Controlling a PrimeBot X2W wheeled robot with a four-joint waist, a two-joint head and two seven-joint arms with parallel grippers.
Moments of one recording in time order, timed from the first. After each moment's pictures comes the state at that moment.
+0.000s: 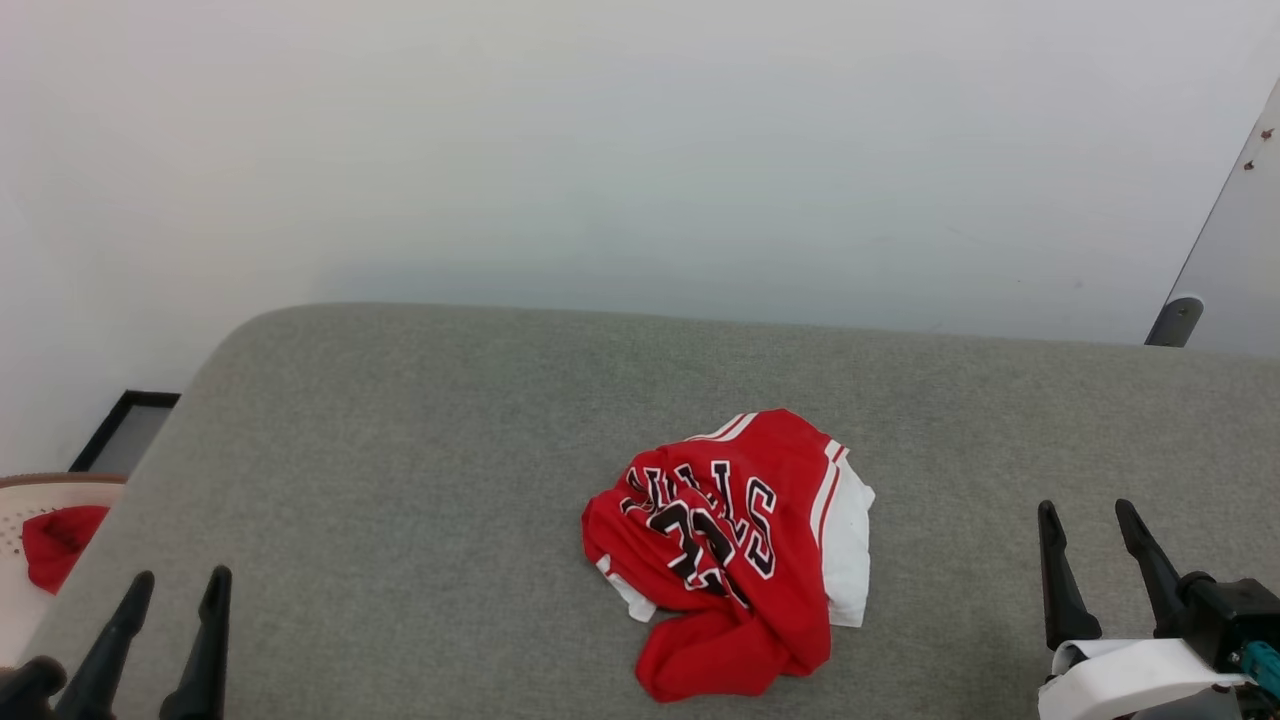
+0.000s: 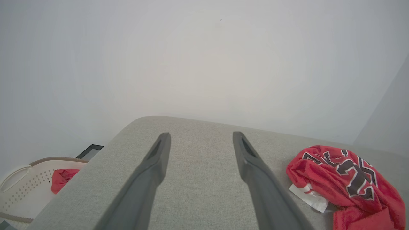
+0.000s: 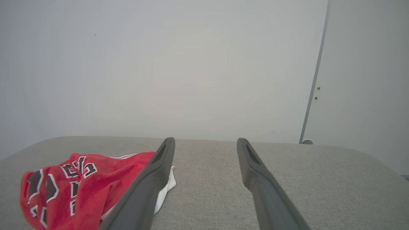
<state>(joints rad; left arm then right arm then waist) 0.15 0.57 -0.06 0.07 -0.72 -0.05 -0.26 -0.07 -0.09 -0.06 0.26 0.16 0.13 -0.25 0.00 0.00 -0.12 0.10</state>
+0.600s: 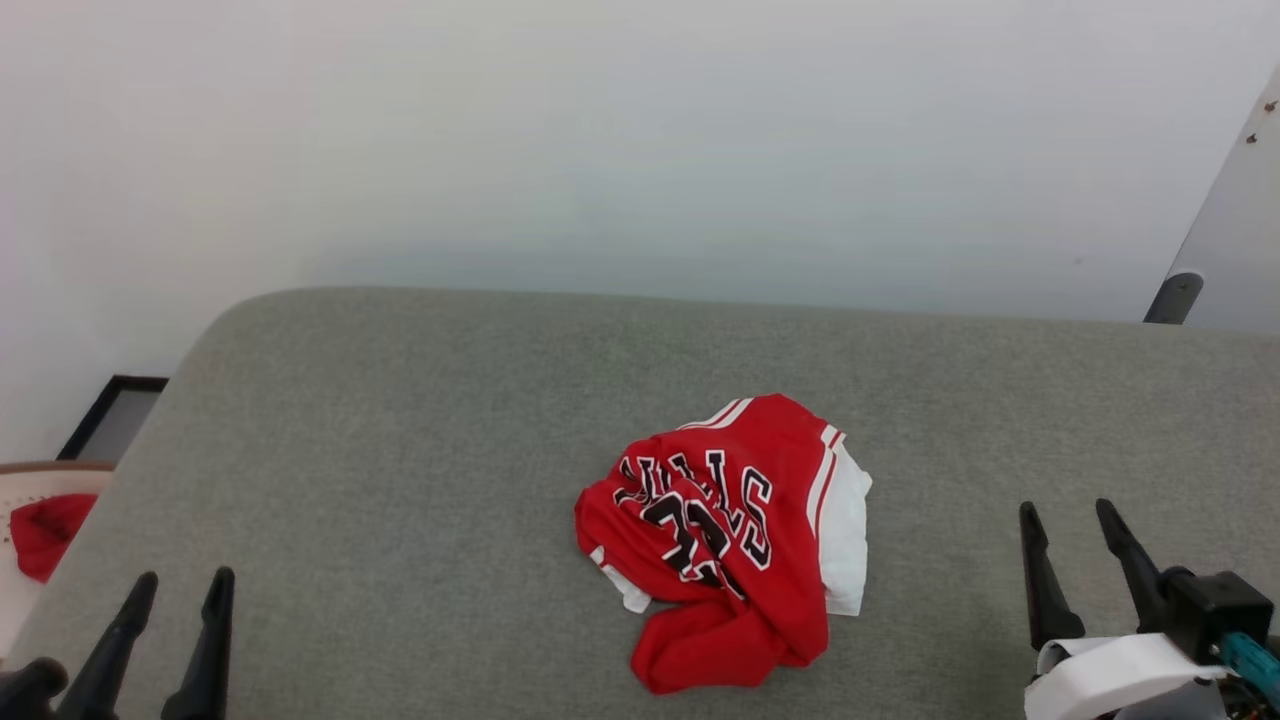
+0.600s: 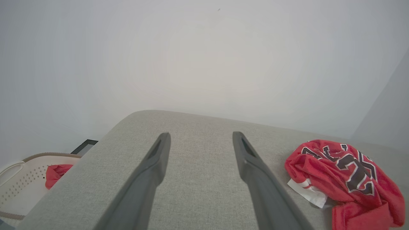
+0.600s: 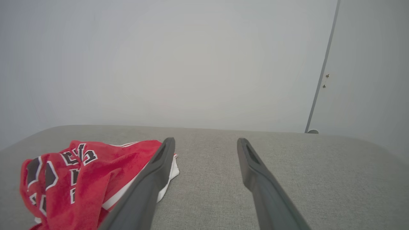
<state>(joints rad) 0.15 0.56 -0.05 0.07 -0.71 -0.07 -0.26 -0.07 -0.09 -0.03 0.27 0.15 0.13 -0.24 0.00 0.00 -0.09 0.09</state>
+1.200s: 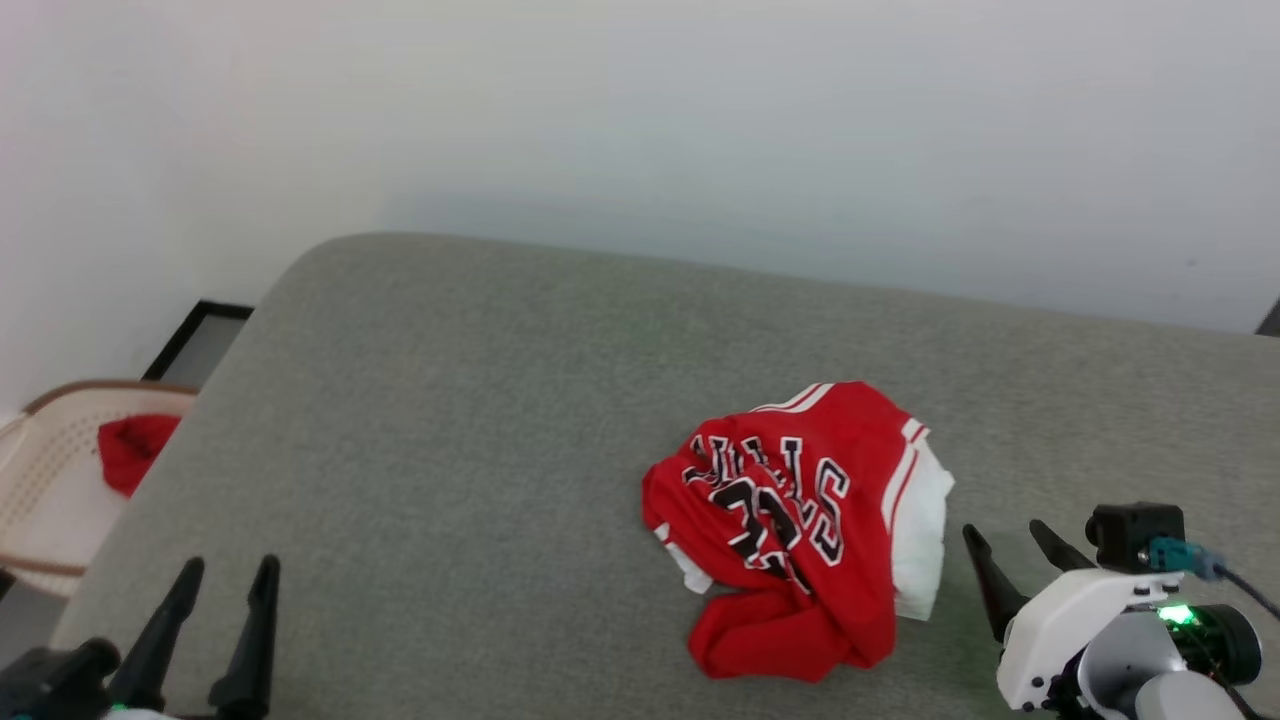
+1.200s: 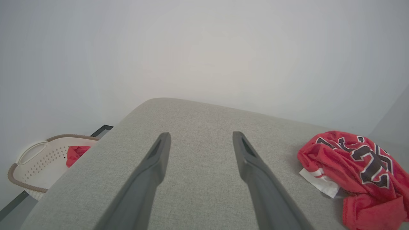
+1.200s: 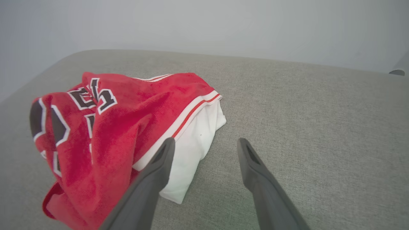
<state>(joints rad) 0.12 0.53 -0.10 0.06 -0.69 -0.05 -0.24 -0.18 -0.13 0.06 0.36 0.26 0.13 0.13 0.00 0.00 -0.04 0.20</state>
